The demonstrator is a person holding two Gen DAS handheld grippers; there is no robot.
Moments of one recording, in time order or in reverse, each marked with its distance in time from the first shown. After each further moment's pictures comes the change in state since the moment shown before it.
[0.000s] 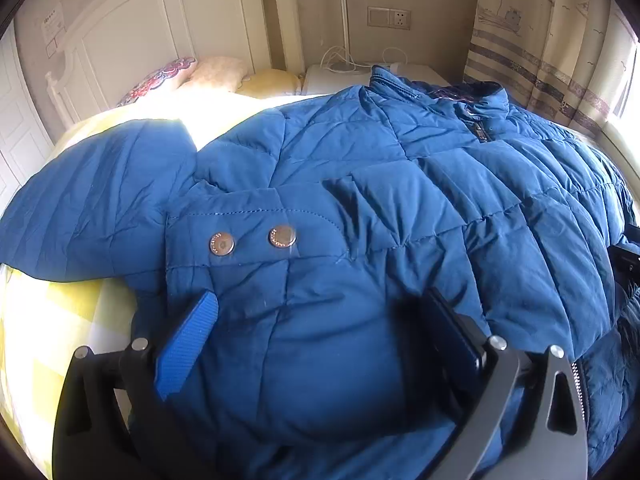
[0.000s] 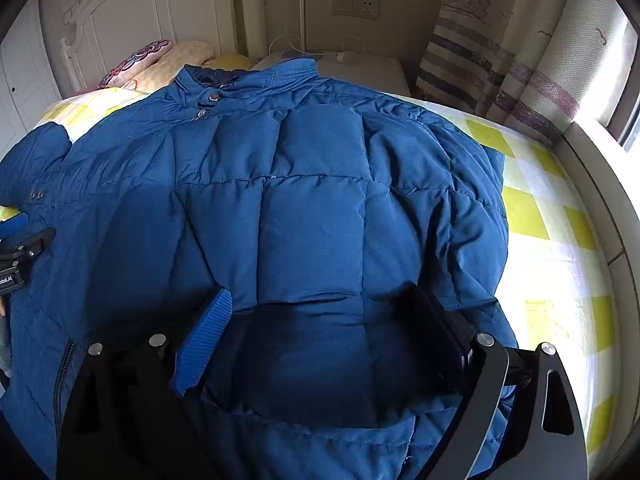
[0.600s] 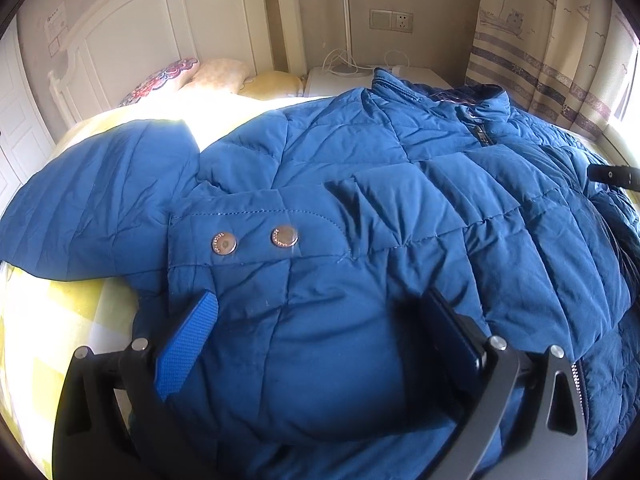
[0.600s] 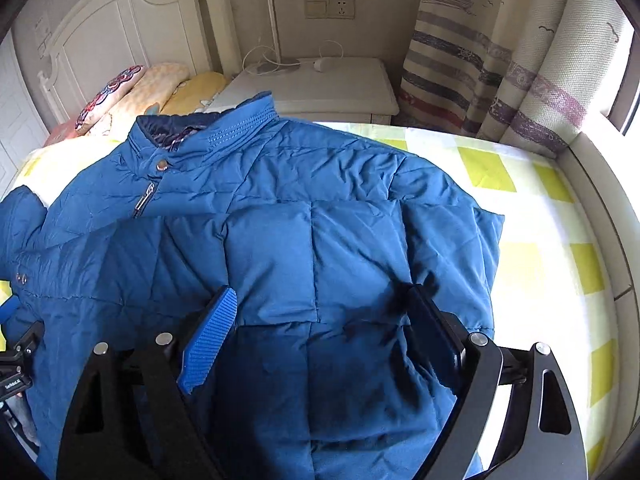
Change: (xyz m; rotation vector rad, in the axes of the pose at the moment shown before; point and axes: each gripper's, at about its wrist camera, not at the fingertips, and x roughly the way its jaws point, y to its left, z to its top) left arm 0.000 0.002 -0.001 -0.009 -0.007 -0.001; right arm 0.022 -0.029 0.071 0.112 -0.040 0.002
